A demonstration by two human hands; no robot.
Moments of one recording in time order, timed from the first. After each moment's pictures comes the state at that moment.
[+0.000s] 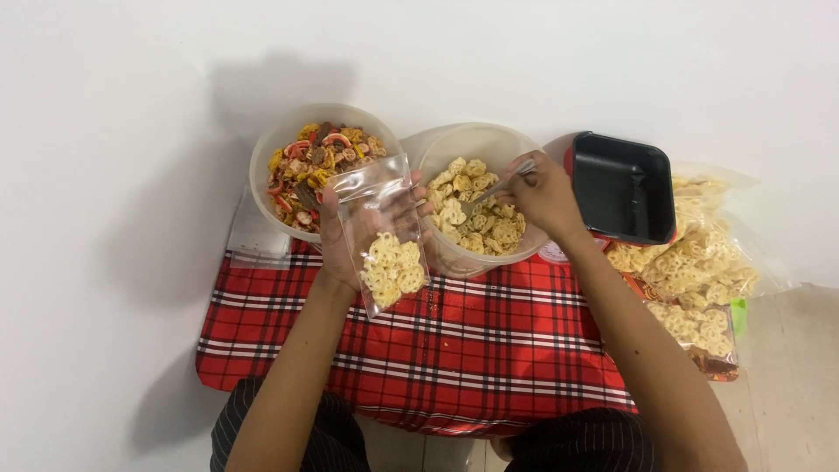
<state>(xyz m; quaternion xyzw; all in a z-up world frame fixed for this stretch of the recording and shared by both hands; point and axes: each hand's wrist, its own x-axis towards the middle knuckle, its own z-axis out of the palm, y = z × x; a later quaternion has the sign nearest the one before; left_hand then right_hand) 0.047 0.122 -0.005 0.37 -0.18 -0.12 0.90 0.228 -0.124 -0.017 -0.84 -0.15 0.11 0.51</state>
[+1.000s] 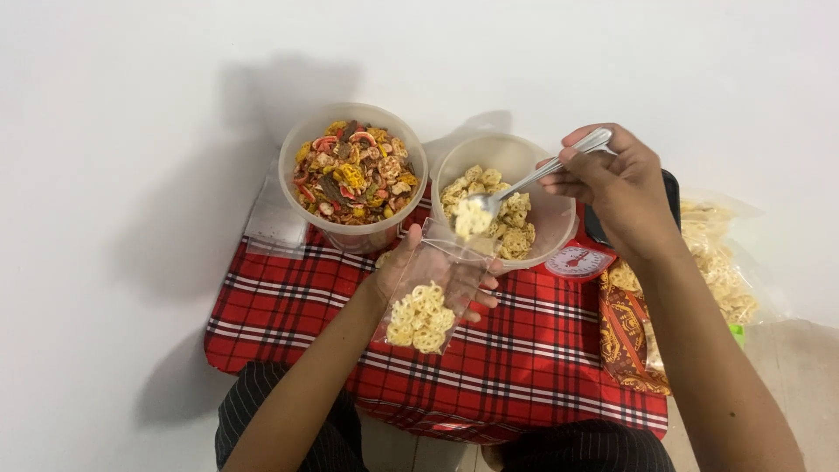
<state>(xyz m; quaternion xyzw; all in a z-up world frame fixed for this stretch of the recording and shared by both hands) 0.064 0.057 -0.090 0.06 -0.27 -0.32 0.91 0.170 -0.137 0.128 -0.74 -0.20 0.13 0.63</state>
